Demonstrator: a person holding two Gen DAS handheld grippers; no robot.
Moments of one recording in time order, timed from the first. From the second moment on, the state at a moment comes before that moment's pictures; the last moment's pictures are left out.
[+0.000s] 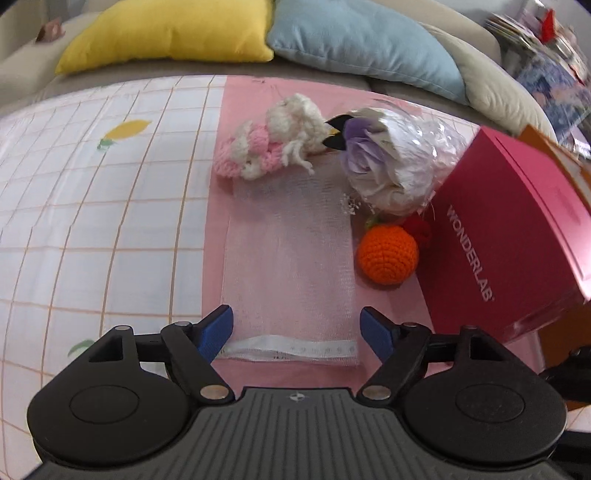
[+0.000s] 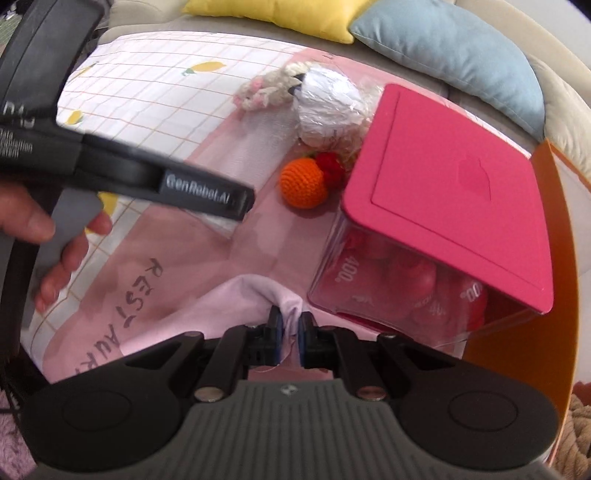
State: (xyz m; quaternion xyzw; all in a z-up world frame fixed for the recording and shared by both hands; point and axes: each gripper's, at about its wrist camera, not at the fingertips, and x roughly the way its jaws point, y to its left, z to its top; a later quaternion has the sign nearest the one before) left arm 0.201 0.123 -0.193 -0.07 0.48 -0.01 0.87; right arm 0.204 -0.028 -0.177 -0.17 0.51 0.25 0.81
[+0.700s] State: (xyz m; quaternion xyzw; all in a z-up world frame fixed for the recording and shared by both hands) left arm 0.158 0.134 -0.168 -0.06 0.44 0.02 0.90; right arm 0.194 -0.035 -0.181 -0.18 0.50 0.26 0.80
